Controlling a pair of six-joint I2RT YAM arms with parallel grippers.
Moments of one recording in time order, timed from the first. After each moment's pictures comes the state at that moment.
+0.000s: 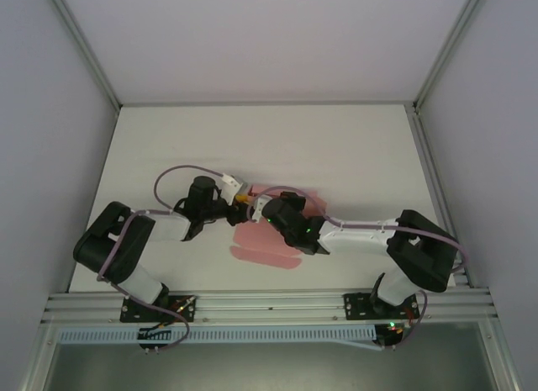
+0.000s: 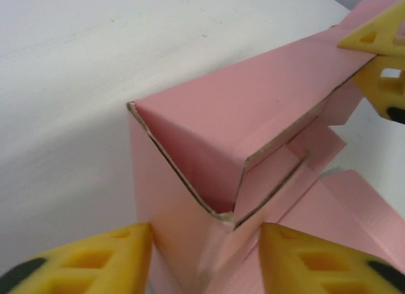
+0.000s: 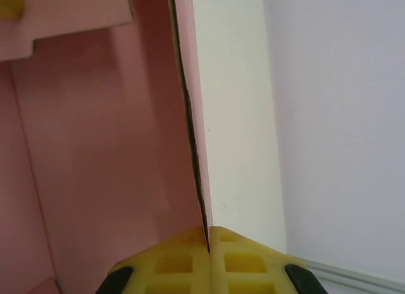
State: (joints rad) left arm -0.53 1.58 0.50 0.55 0.52 -0.06; right arm 1.07 1.54 0.75 0.05 0.79 -0.75
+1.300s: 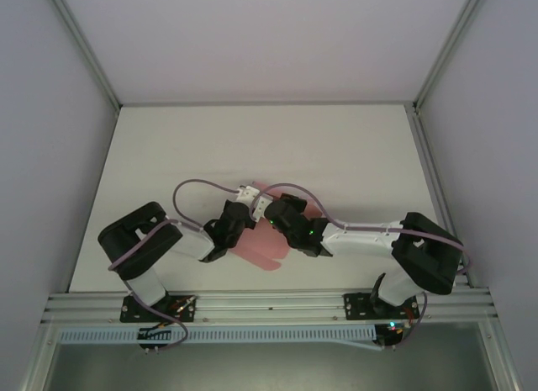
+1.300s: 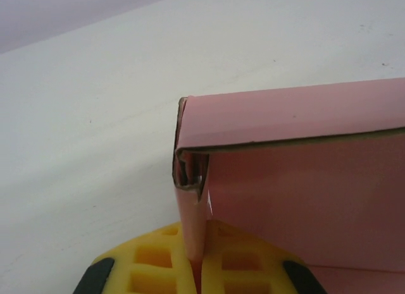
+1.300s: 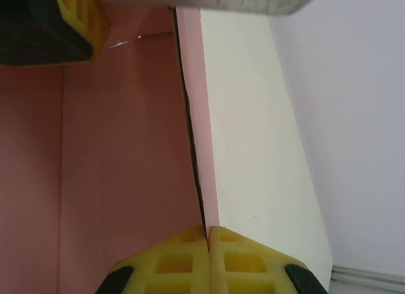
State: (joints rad) left arm -0.93 1.71 0.48 0.80 -0.56 -0.07; right arm 1.08 1.51 0.73 0.08 0.71 -0.60
